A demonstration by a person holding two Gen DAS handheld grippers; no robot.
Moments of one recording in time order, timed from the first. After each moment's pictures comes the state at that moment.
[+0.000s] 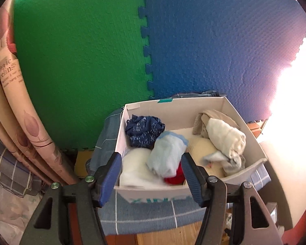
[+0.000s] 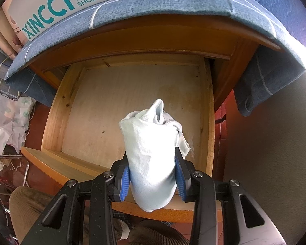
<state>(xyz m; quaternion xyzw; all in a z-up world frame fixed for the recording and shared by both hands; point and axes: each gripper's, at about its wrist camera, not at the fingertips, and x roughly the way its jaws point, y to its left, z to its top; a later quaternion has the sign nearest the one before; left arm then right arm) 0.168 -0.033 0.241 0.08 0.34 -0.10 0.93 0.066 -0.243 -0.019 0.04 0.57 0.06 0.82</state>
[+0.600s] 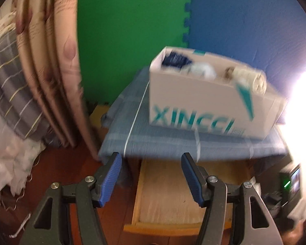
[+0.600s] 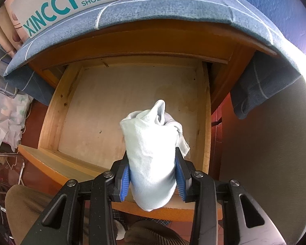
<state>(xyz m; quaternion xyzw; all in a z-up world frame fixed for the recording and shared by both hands) 0.052 0.018 0.114 -0.01 0.37 0.02 0.93 0.064 -0.242 -0.017 0.02 0.56 0.05 0.83</state>
